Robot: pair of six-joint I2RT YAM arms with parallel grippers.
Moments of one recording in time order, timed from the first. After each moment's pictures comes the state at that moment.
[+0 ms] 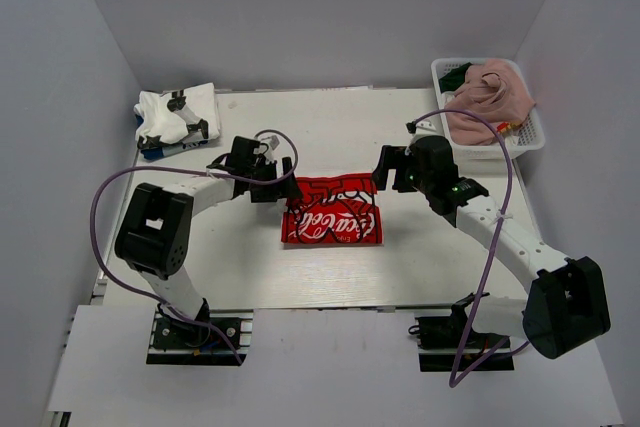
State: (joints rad) left arm -0.32 1.72 0.96 -0.14 0.41 -0.39; right arm 0.44 1.23 0.85 -0.19 -0.02 0.33
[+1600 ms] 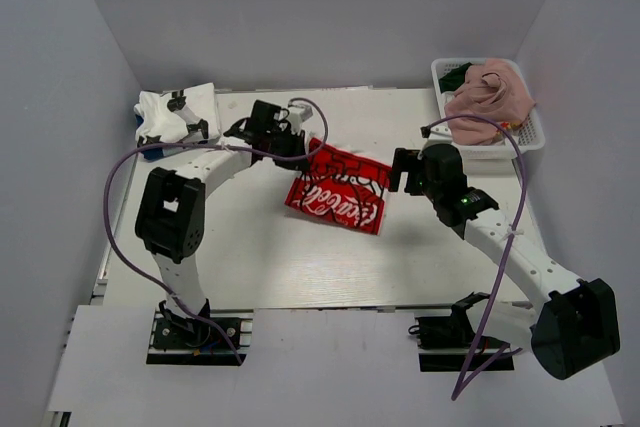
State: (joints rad) left arm -0.40 1.88 1.33 -0.30 0.52 -0.08; right arm 0.44 1.12 0.79 -0.20 0.16 0.29
